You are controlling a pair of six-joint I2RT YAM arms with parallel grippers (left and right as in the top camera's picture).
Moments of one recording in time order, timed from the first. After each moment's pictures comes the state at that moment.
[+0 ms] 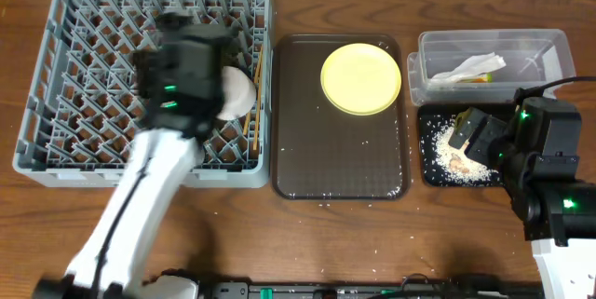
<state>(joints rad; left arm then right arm) -0.21 1.40 1.17 -0.48 -0.85 0.06 0.00 0.97 1.02 -0.88 0.03 0.44</state>
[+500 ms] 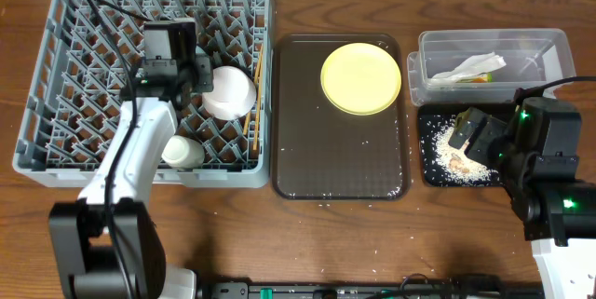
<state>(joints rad) 0.00 1.64 1.17 -0.37 -0.04 -0.02 0.00 0.97 1.02 -0.88 0.03 0.44</state>
